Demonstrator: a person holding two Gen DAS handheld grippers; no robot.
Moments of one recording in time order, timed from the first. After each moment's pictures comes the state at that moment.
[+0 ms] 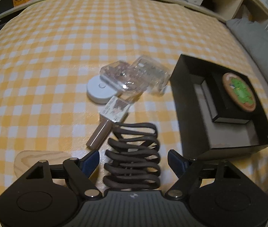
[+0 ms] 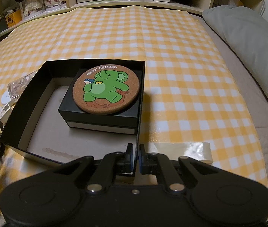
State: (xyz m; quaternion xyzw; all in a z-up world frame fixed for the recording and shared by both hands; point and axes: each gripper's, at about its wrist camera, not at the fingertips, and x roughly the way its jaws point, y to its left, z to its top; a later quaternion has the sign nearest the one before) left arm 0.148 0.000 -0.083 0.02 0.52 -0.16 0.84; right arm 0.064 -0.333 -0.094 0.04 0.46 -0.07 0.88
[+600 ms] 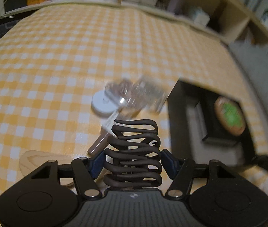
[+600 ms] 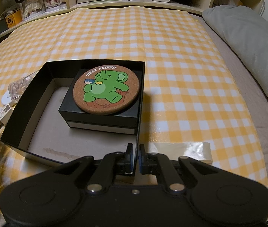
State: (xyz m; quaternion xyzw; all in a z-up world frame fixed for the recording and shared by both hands) left arm 0.142 0.011 -0.046 -0.06 0.48 -0.15 0.86; right arm 0.063 -0.332 -0.094 0.04 0.46 -0.07 0.88
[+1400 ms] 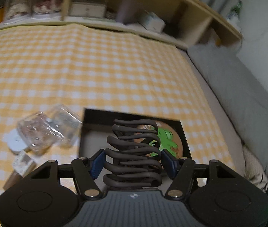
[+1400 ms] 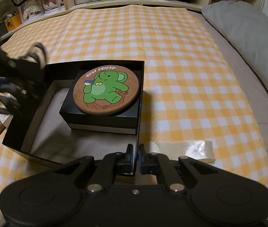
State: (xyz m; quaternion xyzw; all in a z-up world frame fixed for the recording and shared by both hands) left arm 0.160 -0.134 -0.024 -0.05 0.46 -0.24 0.85; right arm 0.063 -0.332 -0.094 0.05 0.46 -0.07 0.88
